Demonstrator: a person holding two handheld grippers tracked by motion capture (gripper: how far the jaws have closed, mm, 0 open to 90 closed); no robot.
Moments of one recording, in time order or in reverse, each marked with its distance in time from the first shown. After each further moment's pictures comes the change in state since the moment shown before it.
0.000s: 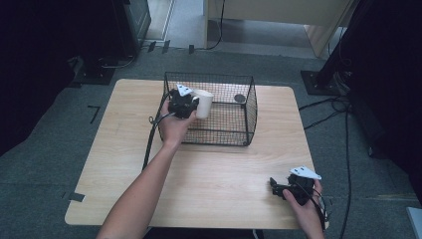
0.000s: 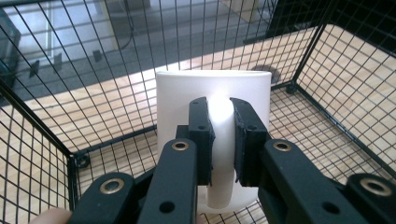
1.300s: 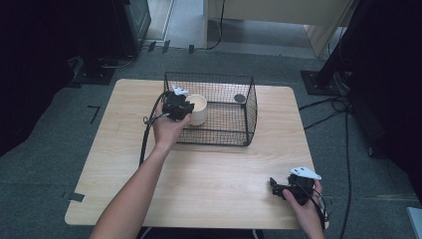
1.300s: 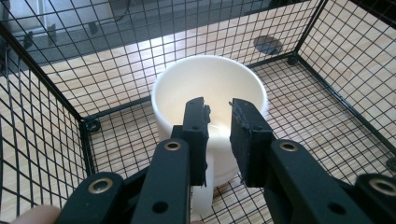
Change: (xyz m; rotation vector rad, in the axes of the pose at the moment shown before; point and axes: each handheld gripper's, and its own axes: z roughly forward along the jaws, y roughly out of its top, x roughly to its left) left arm 0.007 -0.002 -0.020 0.096 -0.006 -0.010; right arm 0.000 0.000 0.000 0.000 0.000 0.000
